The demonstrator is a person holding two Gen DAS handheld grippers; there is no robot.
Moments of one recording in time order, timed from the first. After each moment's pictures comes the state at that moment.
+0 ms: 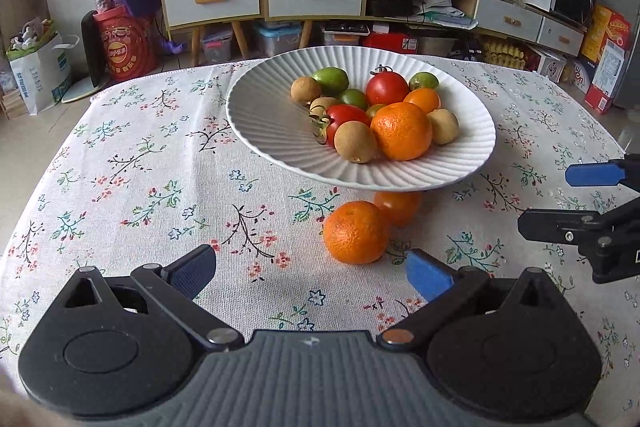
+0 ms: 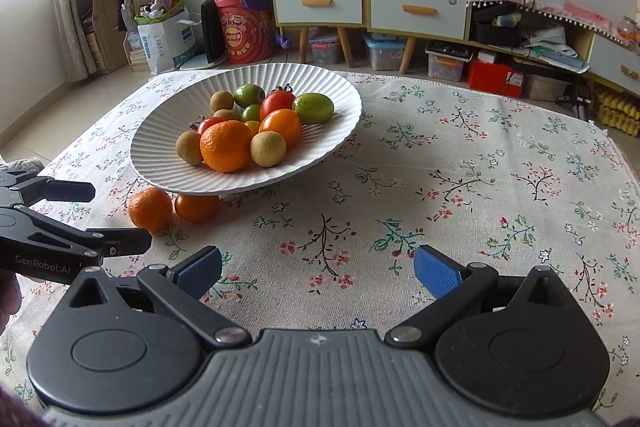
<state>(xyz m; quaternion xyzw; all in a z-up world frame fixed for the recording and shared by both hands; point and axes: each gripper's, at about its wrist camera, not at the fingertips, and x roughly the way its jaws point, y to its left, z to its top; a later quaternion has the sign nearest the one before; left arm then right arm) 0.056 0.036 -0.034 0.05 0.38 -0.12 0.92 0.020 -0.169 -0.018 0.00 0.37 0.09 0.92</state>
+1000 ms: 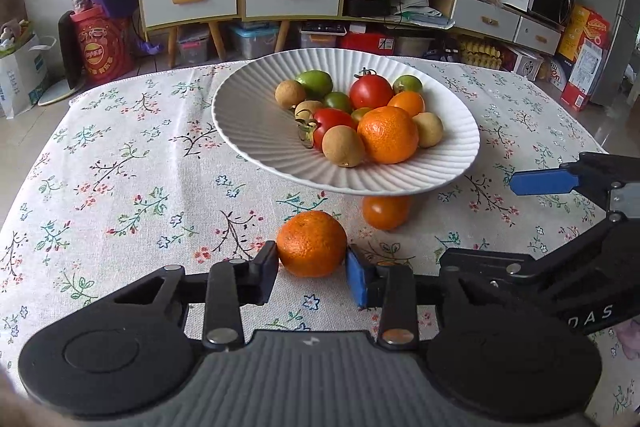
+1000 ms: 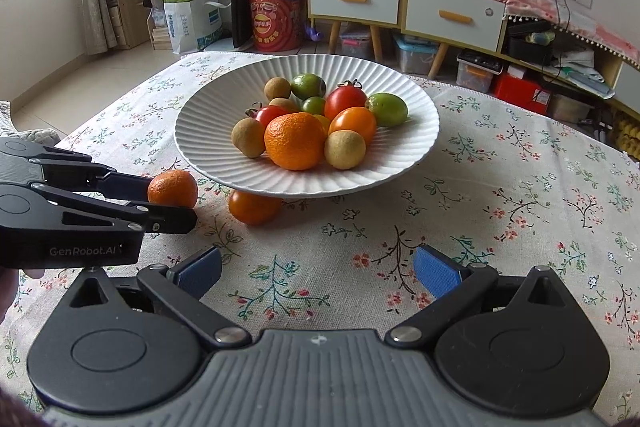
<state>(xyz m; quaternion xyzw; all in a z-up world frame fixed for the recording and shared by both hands) 0.062 0.046 -0.030 0.04 0.38 -0.15 0.91 0.030 -0.122 -0.019 -0.04 0.38 0.12 0.92</state>
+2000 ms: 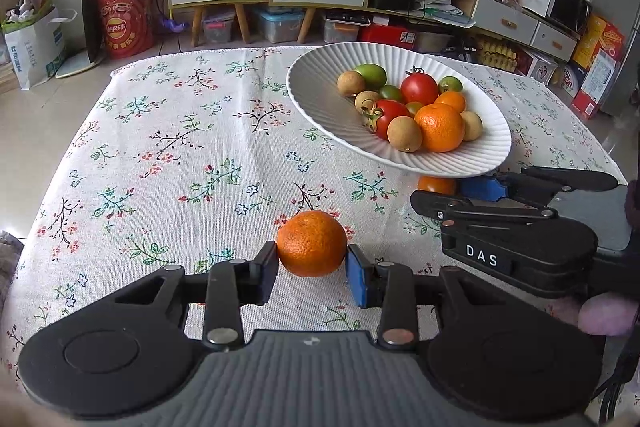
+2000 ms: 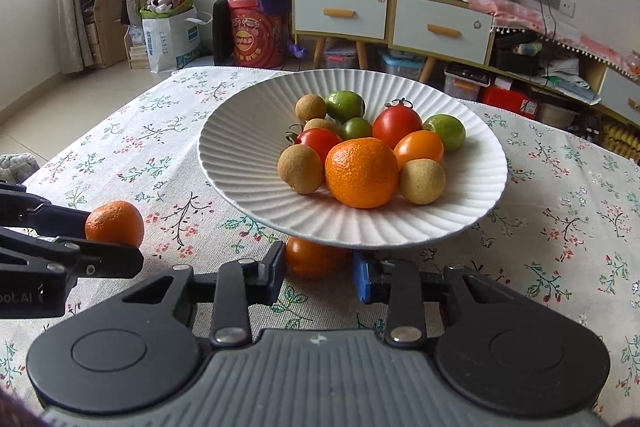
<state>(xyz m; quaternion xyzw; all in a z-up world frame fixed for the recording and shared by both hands) 0.056 0.089 -0.023 0.02 0.41 -0.14 0.90 0.047 -0.080 -0.028 -0.04 0.35 0.07 0.93</state>
